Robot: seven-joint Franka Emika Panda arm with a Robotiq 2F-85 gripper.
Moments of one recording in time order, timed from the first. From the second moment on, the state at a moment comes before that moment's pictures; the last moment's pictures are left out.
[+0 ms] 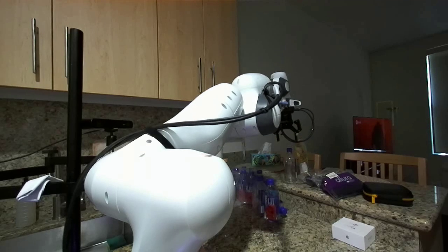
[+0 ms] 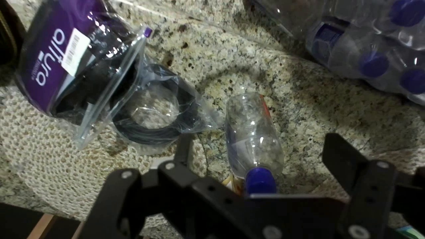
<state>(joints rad) 0.37 0.94 -0.04 -0.41 -0.03 1.52 0.09</state>
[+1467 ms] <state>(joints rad) 0.21 0.82 0.02 -0.38 0.02 0.94 -0.01</state>
